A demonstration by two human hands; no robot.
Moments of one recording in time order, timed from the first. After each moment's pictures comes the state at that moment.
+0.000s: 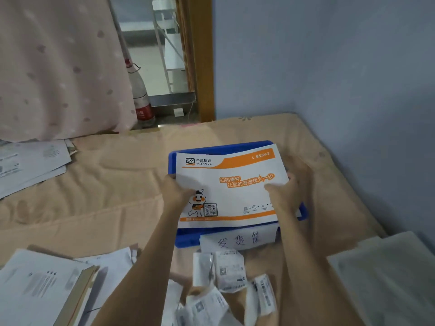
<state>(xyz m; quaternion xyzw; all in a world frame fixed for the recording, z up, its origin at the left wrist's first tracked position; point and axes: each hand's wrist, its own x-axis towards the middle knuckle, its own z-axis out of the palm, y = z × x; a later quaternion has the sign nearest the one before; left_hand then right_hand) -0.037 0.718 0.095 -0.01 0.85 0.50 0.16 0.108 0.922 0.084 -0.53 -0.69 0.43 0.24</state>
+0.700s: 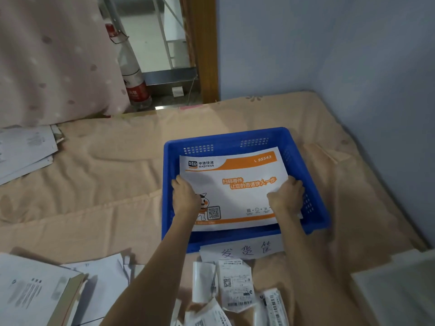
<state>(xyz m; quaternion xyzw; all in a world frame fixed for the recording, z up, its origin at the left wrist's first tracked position) -0.057 0.755 0.009 0.04 0.95 0.28 0.12 0.065 0.943 0.005 -0.56 -0.79 0.24 0.06</state>
